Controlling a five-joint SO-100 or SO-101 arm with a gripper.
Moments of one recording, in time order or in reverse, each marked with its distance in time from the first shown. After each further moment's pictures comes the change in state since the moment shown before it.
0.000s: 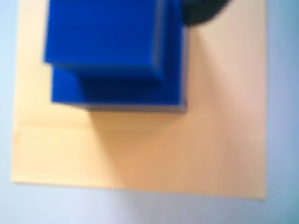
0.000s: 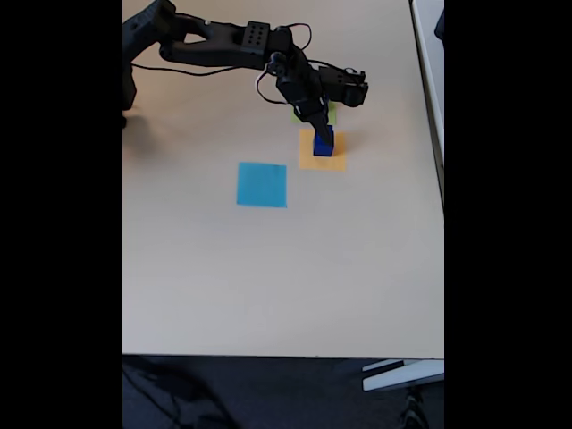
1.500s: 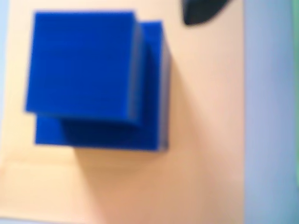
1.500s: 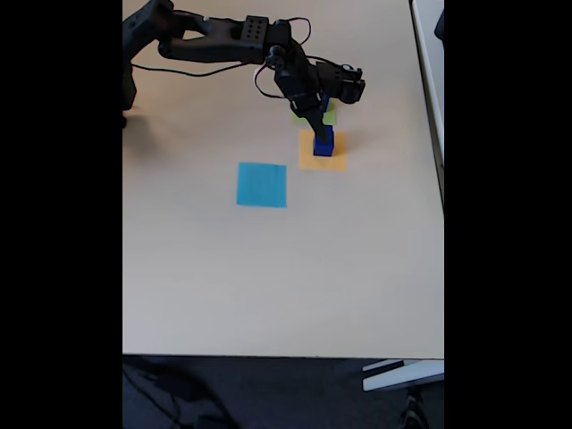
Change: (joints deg) arm -0.7 1.8 -0.1 5.2 0.9
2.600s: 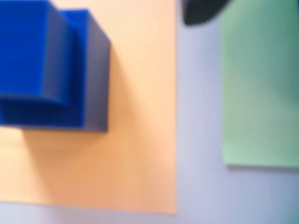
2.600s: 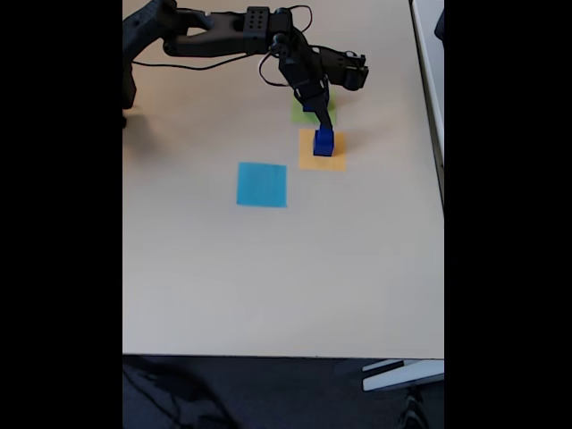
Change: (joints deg) arm -2.7 -2.1 -3.8 1.6 3.2
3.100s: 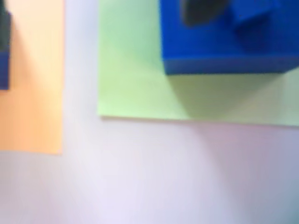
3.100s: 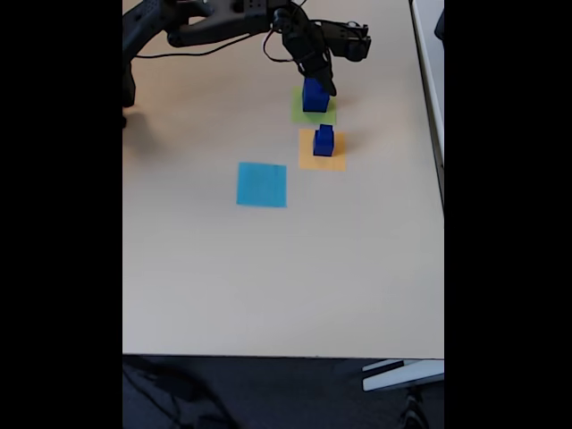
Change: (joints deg) arm -5.9 0.0 -6.1 1.0 4.6
